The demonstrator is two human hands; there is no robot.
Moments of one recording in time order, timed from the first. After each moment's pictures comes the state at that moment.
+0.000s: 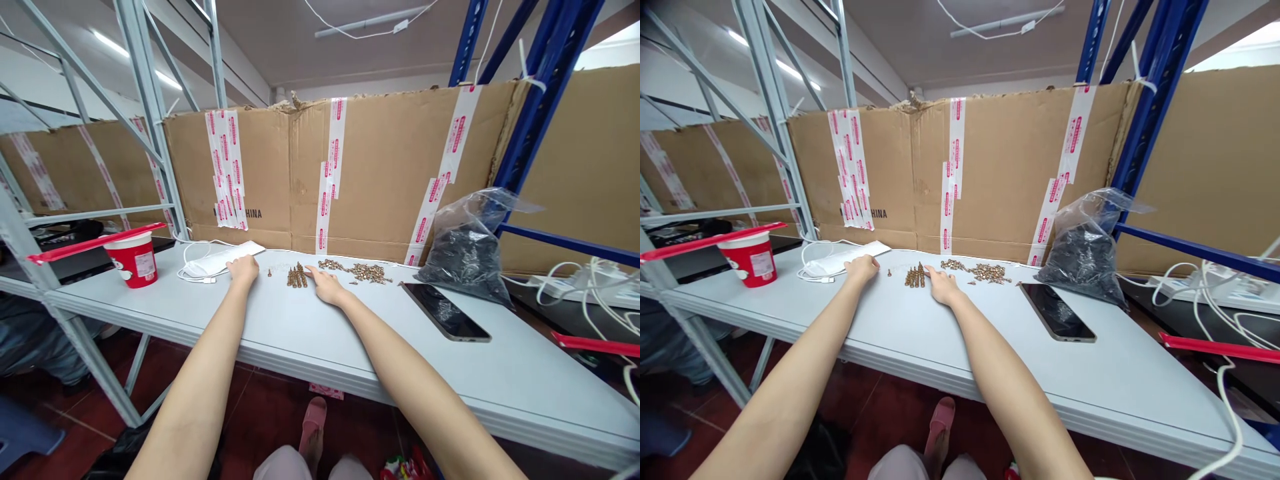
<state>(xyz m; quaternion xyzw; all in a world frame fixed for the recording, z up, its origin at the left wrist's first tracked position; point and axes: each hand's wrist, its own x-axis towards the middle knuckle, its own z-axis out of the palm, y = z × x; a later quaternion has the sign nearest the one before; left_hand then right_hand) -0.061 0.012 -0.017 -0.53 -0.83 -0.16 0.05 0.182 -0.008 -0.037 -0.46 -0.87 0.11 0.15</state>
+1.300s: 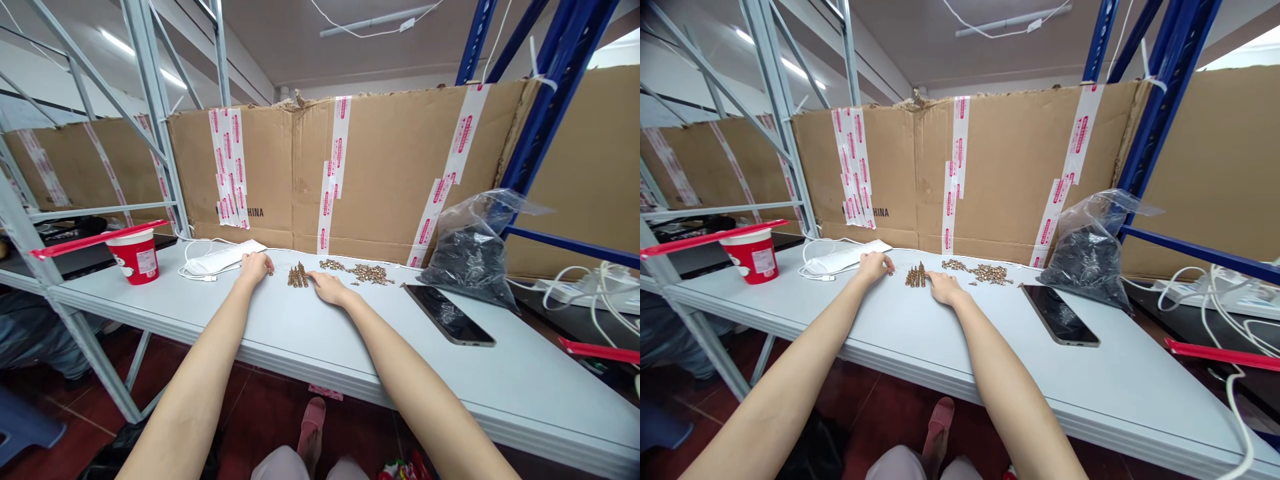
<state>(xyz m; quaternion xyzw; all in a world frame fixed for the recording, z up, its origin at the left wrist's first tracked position) -0.054 0.017 -0.022 -0.69 -0.69 -0.17 0.10 0.185 -0.009 -0.033 -0.46 -0.88 0.08 0.12</state>
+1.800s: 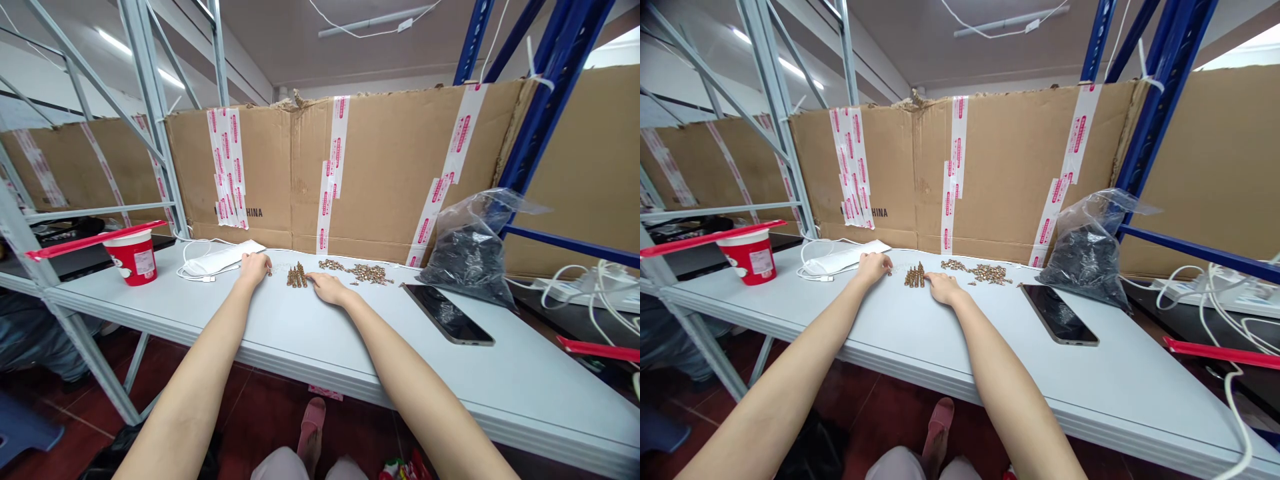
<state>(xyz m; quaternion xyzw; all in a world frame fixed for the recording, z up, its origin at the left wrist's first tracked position) -0.054 0.020 -0.026 -0.69 -0.70 -0.15 0.13 0.186 -0.013 -0.029 -0.45 -0.88 0.08 0.11</state>
